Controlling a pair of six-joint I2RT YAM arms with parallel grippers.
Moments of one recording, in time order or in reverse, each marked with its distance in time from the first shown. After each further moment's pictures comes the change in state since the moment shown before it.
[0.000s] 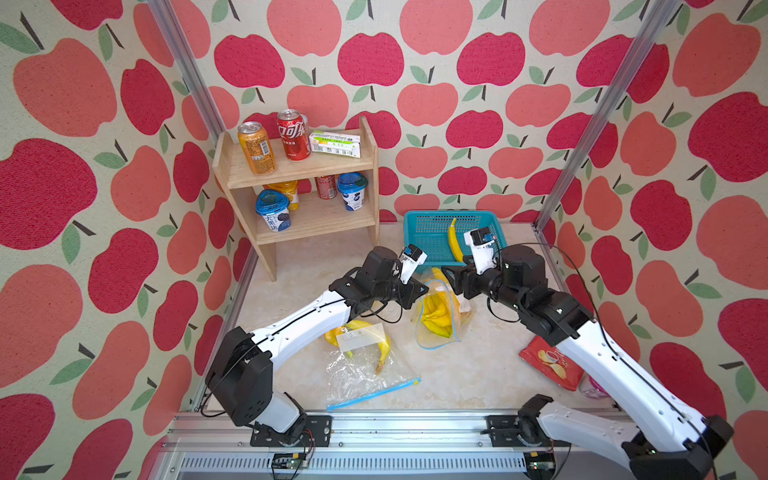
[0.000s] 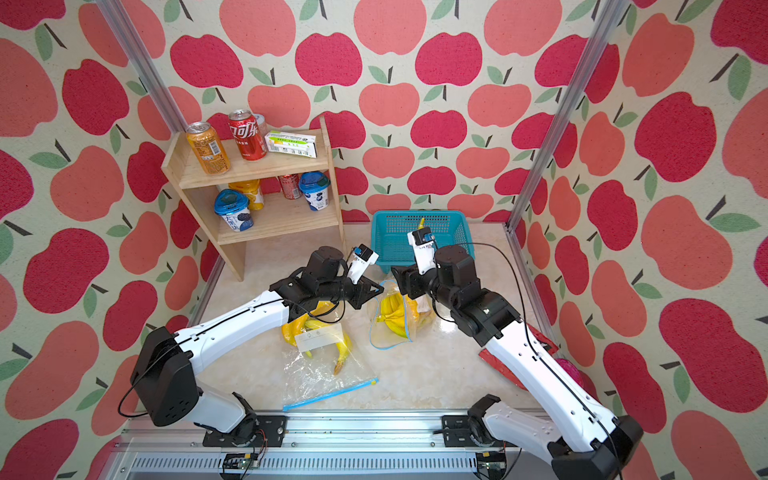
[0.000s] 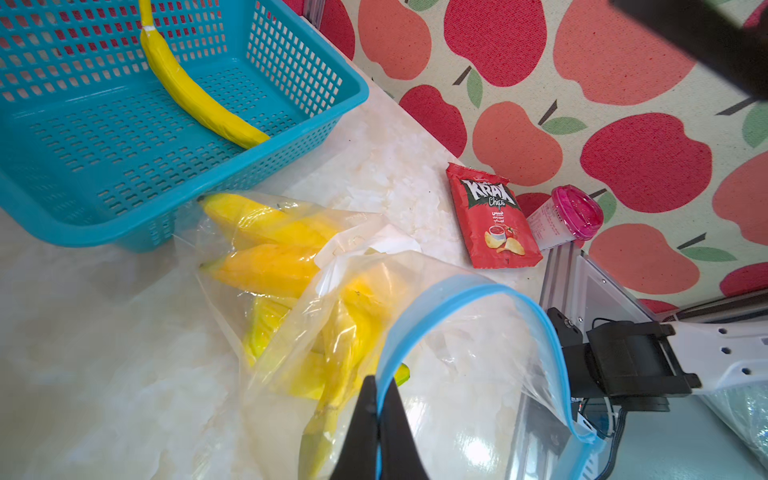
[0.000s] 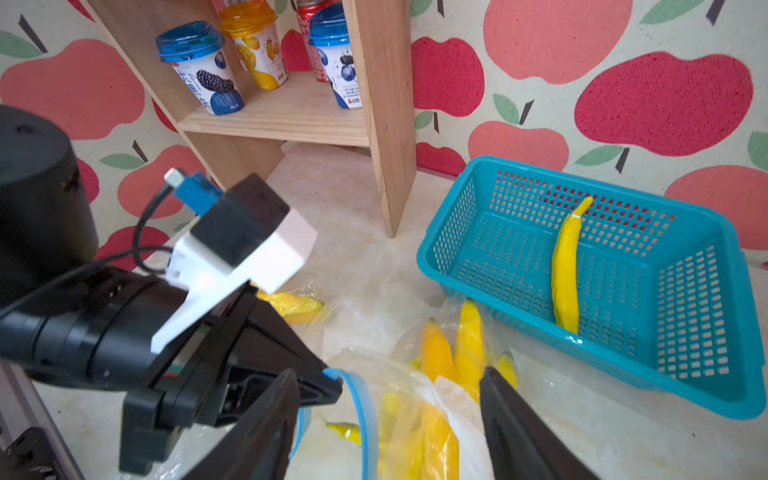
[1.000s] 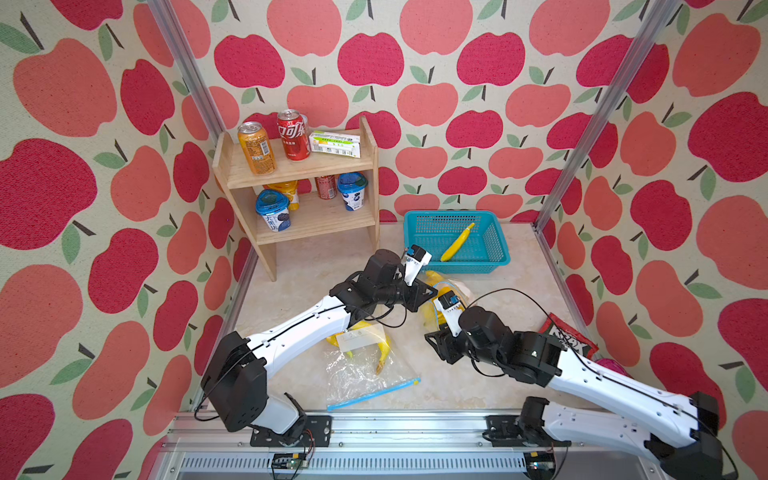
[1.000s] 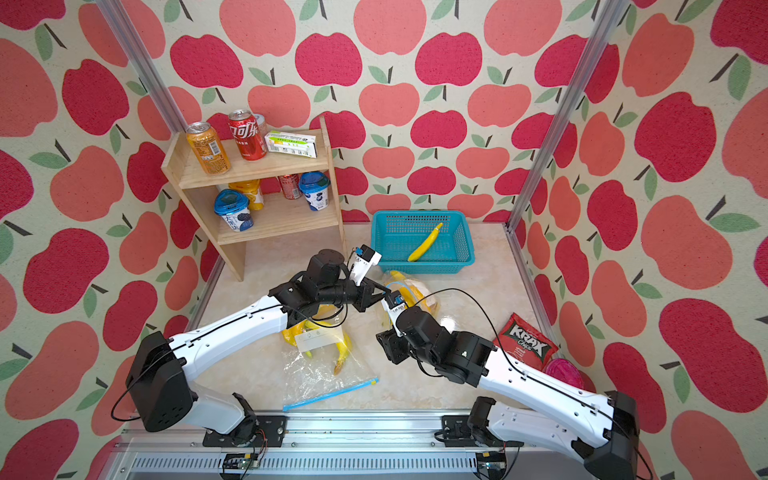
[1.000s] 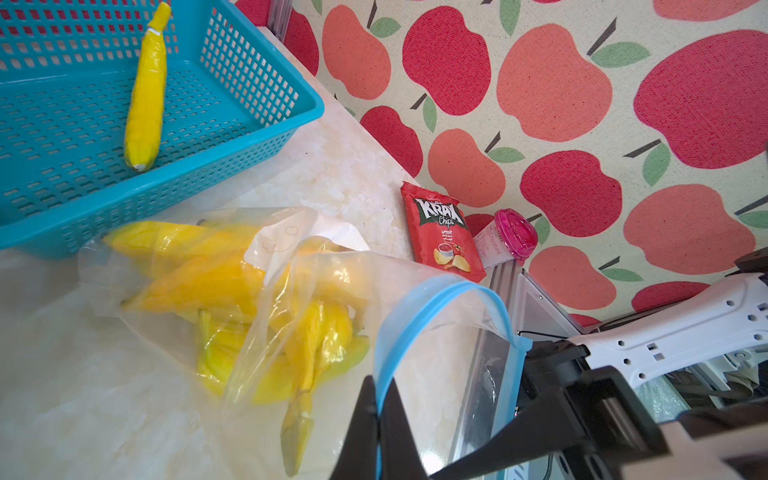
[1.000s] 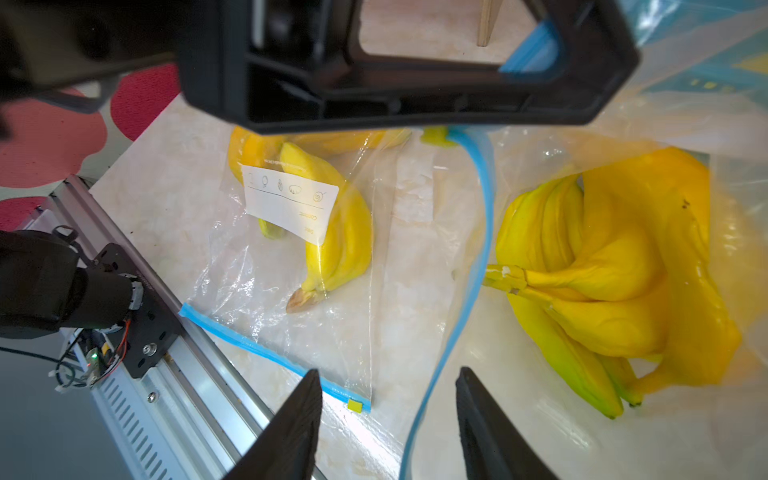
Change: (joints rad) left arm -0.045 -0.041 -0.021 0.072 0.036 -0.137; right arm 0.402 -0.043 -0.272 -0.096 0.159 0.267
